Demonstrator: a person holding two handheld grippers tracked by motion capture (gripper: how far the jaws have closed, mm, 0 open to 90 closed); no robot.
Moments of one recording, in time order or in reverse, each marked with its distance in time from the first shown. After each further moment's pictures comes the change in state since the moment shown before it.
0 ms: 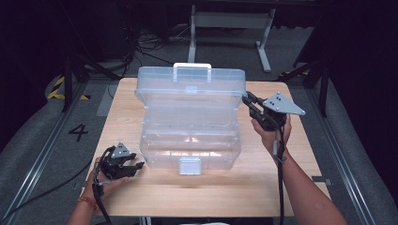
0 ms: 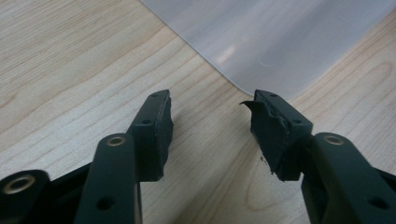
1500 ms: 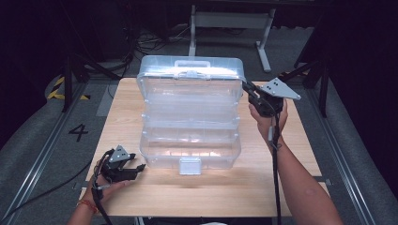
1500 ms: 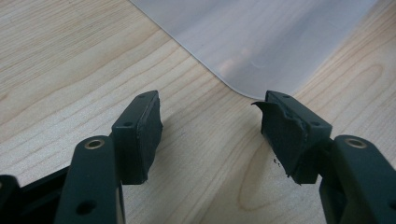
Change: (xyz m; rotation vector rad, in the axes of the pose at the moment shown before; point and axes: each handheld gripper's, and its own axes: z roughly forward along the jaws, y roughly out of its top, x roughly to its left) left arm -0.002 -0.009 0.001 -0.062 0.004 0.008; right arm -0.014 0.016 0.028 0.011 -0.067 0.030
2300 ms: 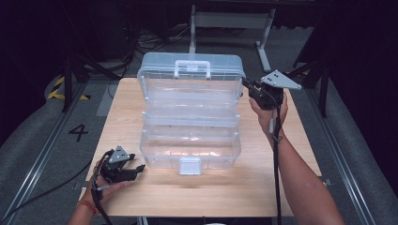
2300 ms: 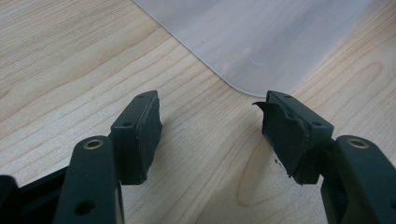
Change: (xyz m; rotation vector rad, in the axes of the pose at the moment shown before) left arm -0.001 -0.001 -0.001 0.003 0.008 -0.005; right arm -0.015 0.007 0.015 0.036 0.043 0.039
